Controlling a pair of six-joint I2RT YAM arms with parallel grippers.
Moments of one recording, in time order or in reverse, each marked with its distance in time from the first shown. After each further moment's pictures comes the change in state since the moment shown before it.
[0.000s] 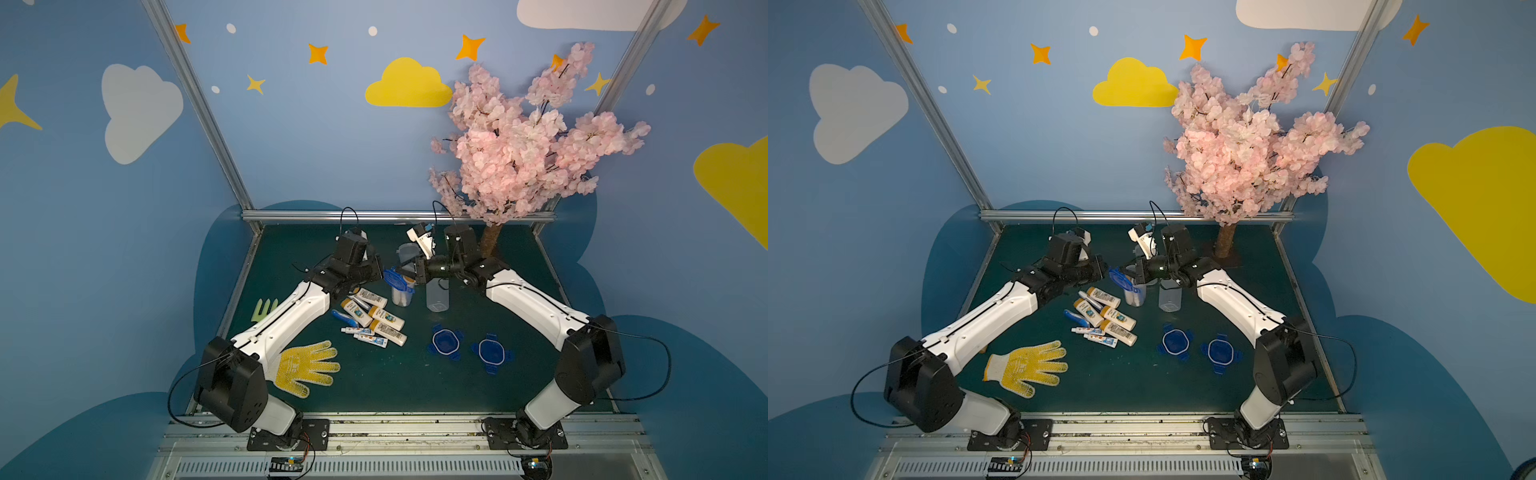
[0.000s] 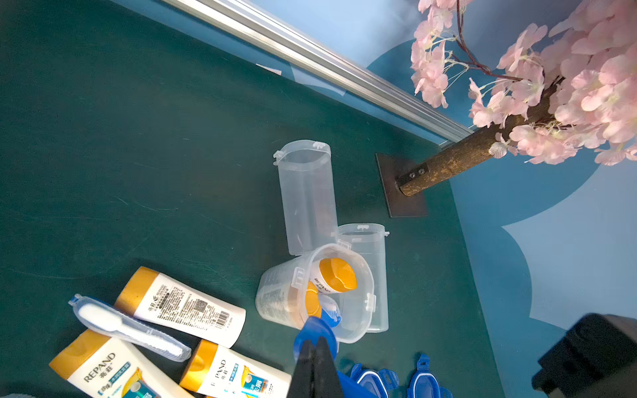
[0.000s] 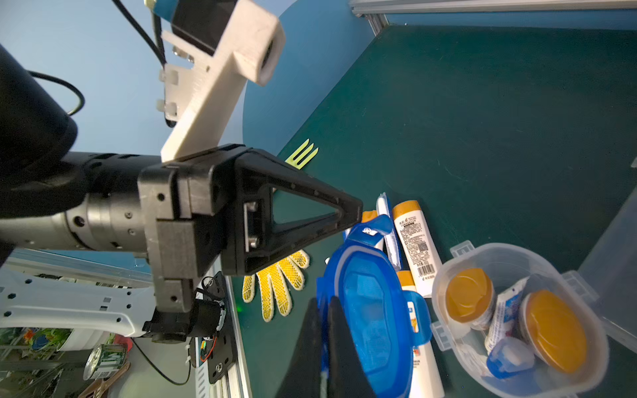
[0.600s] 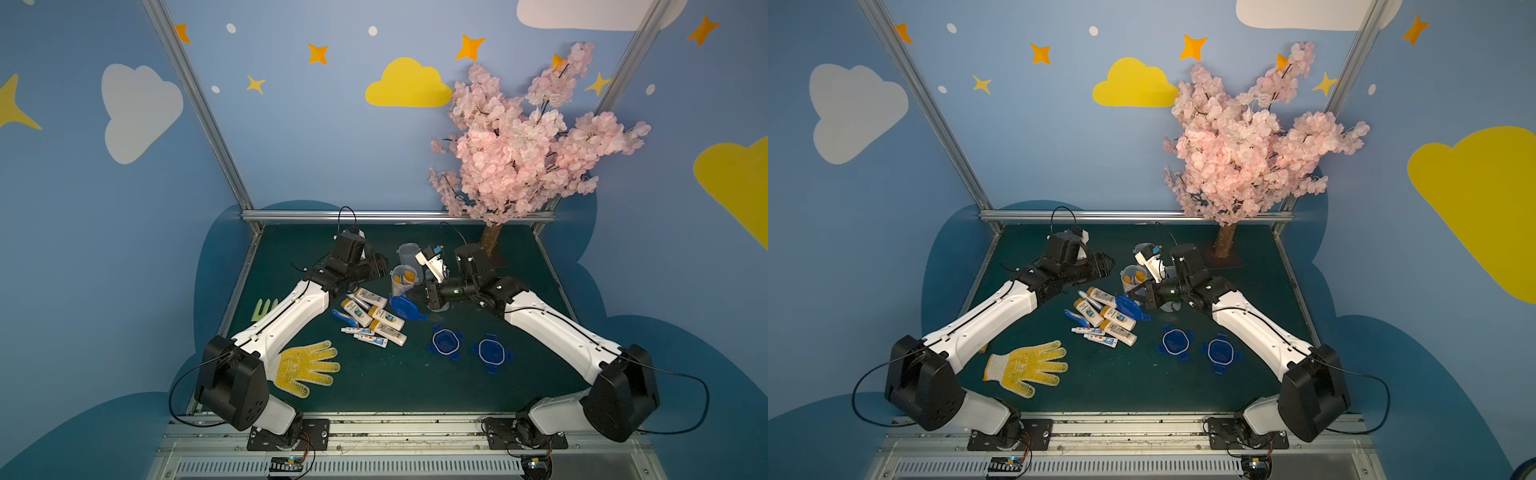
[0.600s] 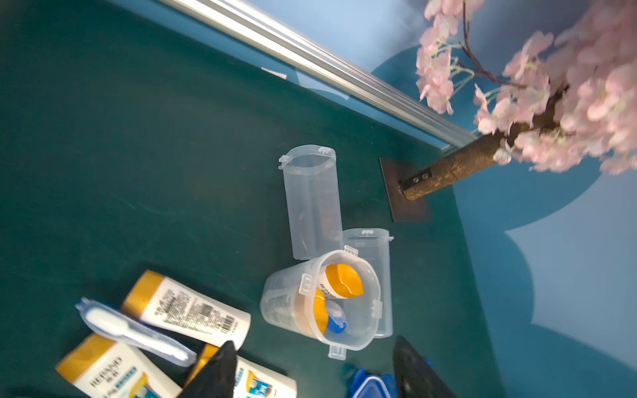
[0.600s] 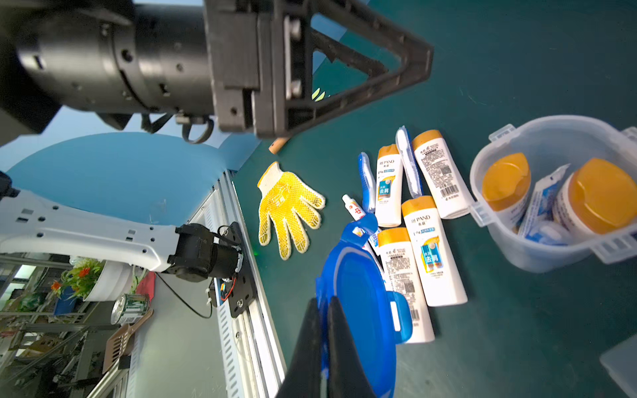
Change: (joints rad) left arm 0.024 0.007 0.000 0.005 0.011 -0.001; right arm 0.010 -0.261 -0.239 -0.138 0.011 -0.038
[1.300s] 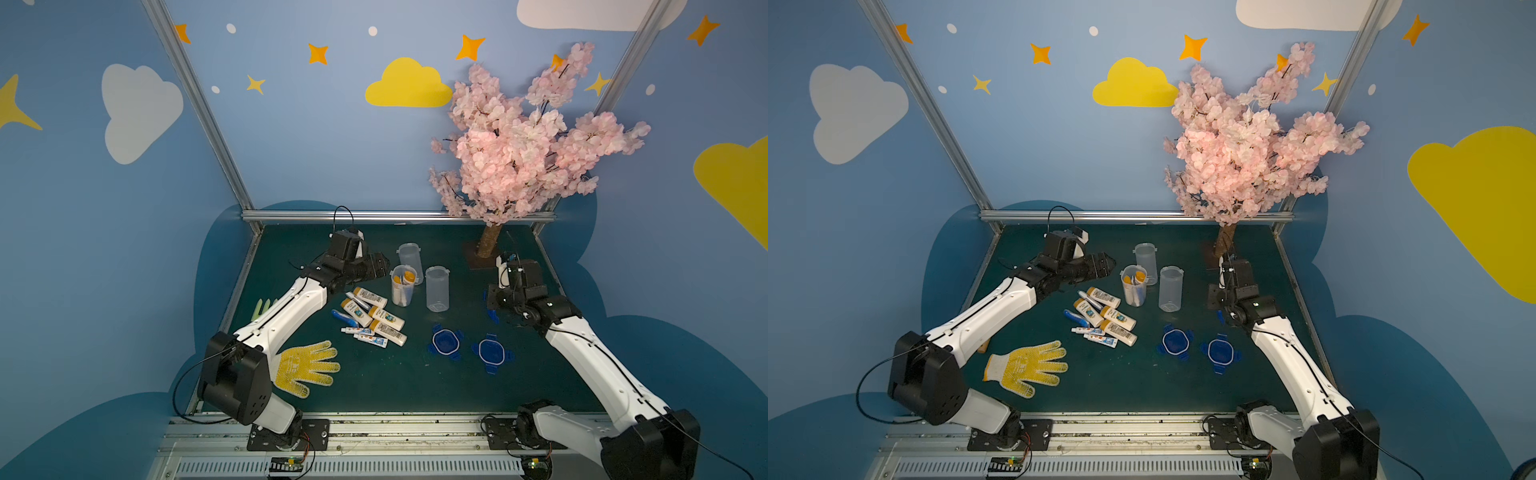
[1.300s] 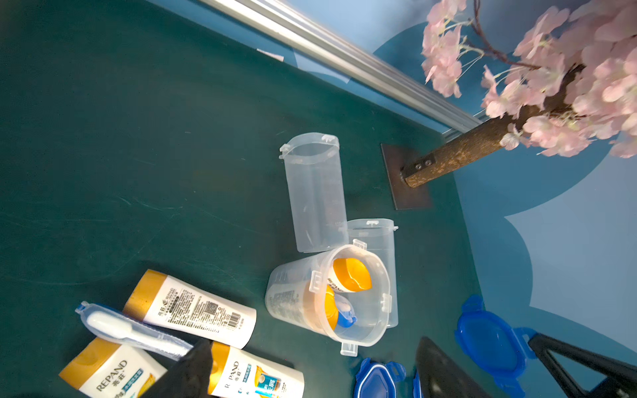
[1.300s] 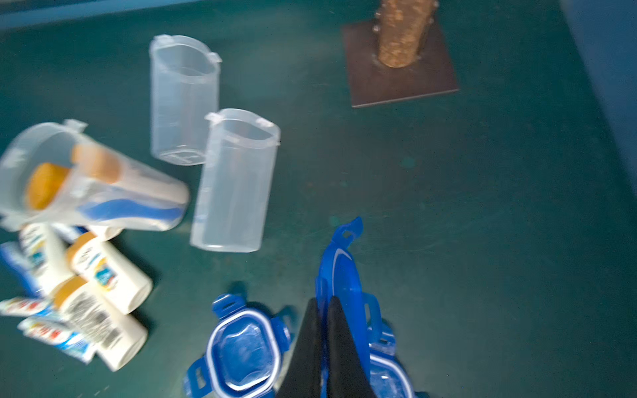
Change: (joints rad) left arm 0.039 0.048 0.016 -0.034 0.082 0.062; right arm -0.315 -0.203 -0.161 -0.237 0.815 0.002
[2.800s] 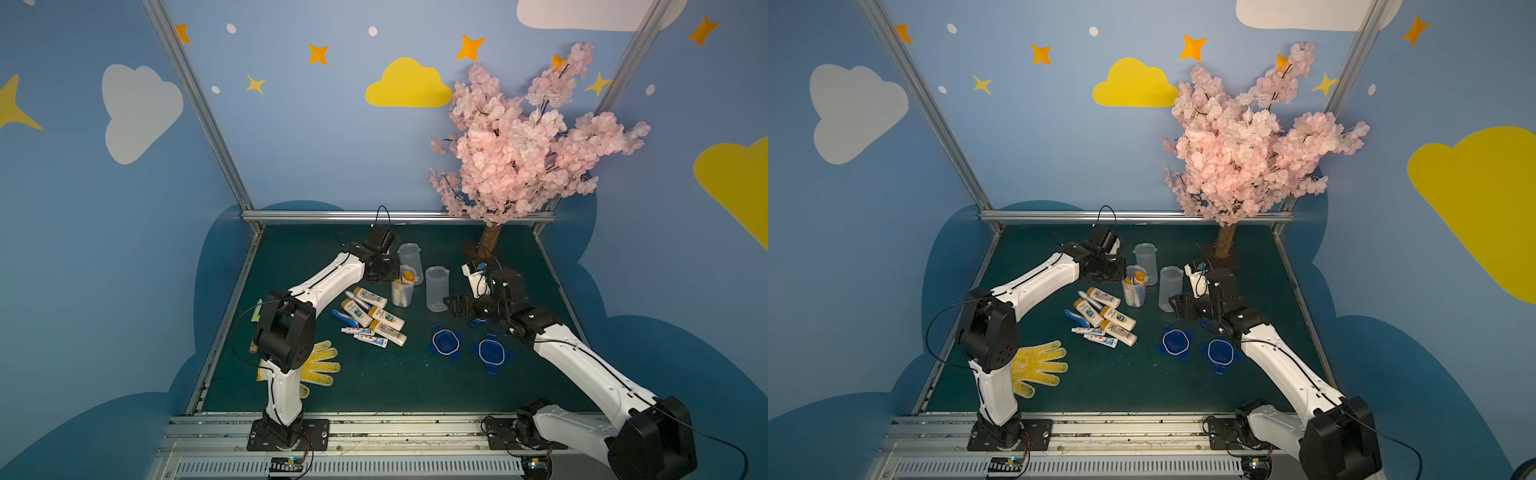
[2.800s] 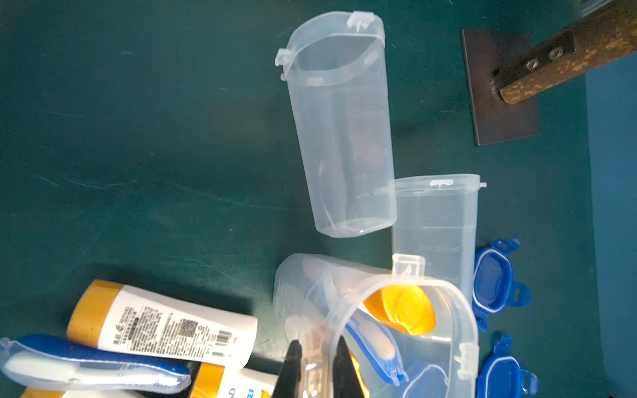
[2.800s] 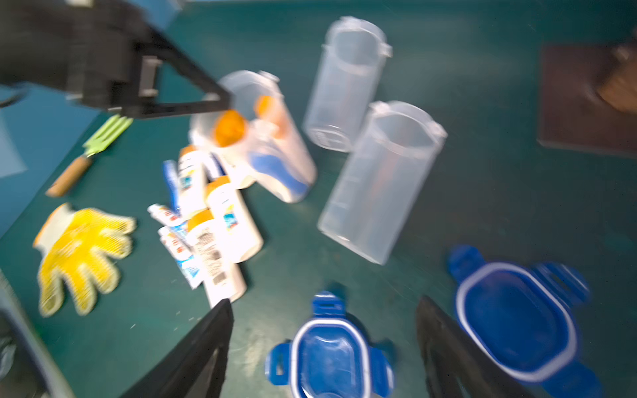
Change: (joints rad) left arm -0.066 0.365 0.364 -0.300 -0.005 0.079; right arm 0.185 -0.064 -0.144 0.294 -0.365 -0.129
